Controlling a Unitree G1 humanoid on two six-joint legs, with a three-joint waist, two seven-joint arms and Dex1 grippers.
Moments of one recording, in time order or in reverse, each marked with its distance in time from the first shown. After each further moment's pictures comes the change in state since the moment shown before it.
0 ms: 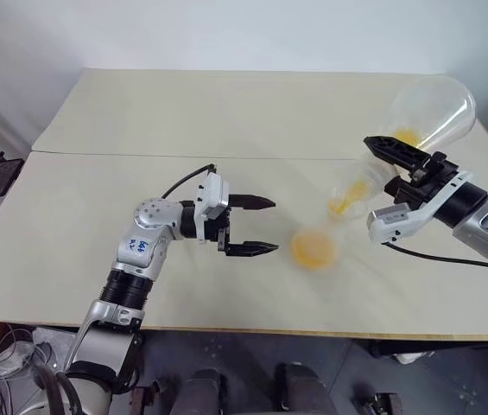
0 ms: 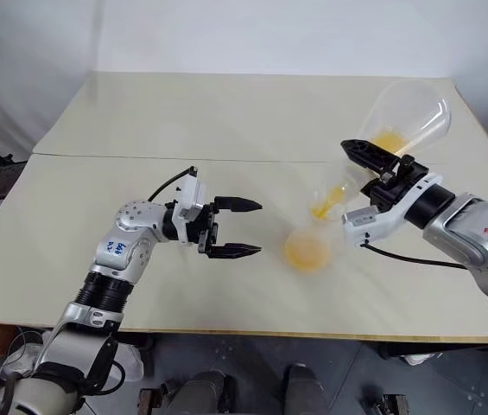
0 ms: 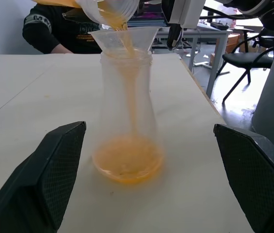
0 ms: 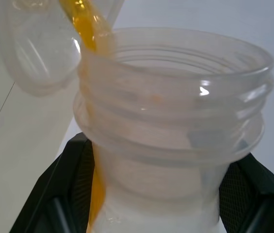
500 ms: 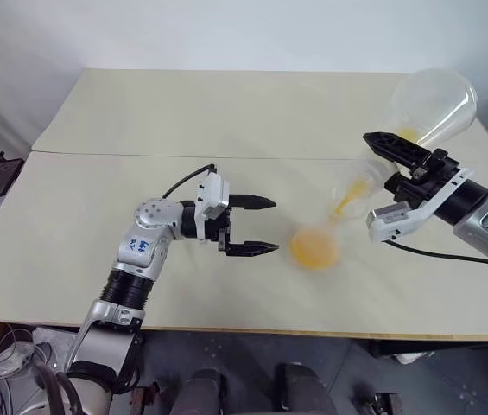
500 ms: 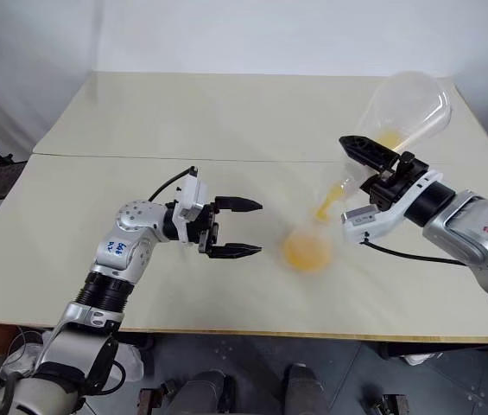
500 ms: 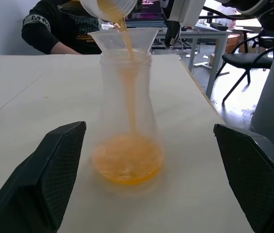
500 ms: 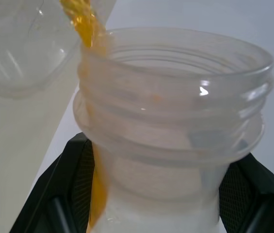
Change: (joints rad) left arm -0.001 -0.003 0.000 0.000 0.000 0.000 0.000; right arm -0.016 0.000 0.000 0.004 -0.021 -0.020 -0.033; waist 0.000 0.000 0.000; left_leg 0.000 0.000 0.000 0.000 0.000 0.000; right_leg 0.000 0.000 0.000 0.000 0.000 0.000
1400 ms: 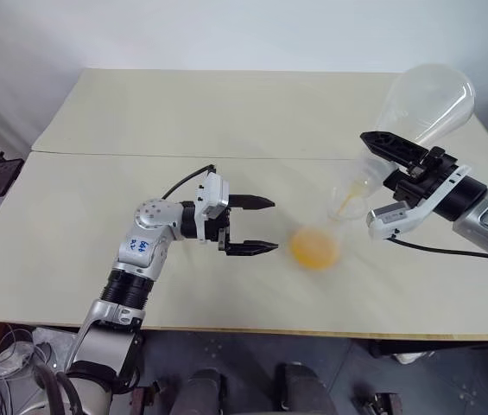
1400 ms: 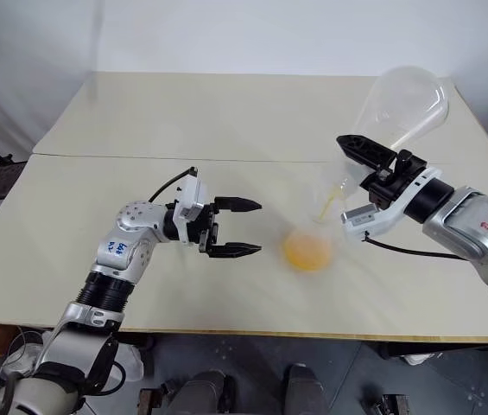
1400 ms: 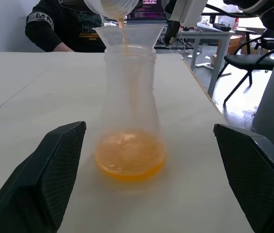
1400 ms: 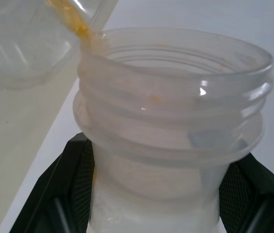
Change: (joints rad) left arm -0.001 -0.001 0.000 0.016 0.000 0.000 0.008; right arm -0.039 -0.001 0.009 0.043 -0.059 -0.049 -0.034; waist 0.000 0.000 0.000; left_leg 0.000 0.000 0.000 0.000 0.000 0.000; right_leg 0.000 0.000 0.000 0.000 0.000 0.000
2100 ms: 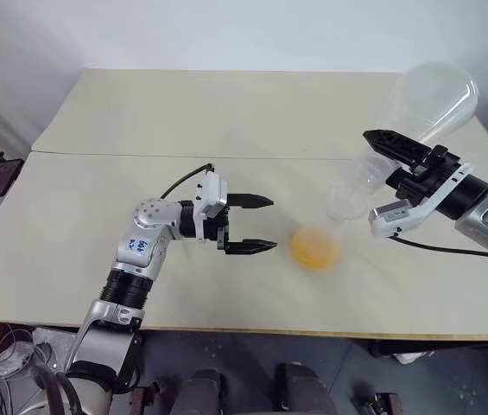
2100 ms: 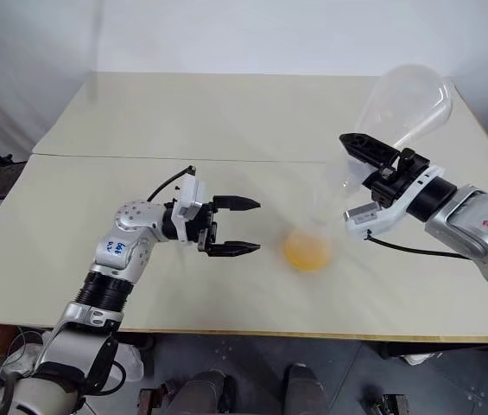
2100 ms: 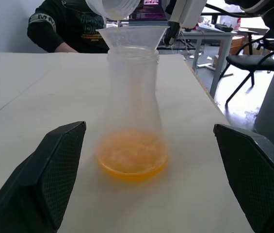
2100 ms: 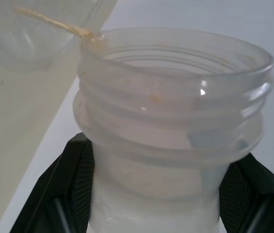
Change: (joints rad) left arm 0.000 0.002 0.010 0.000 0.000 0.000 0.001; right arm 0.004 0.019 0.000 0.009 0.097 0.034 0.027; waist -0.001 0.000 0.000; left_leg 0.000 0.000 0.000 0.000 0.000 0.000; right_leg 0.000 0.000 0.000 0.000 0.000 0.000
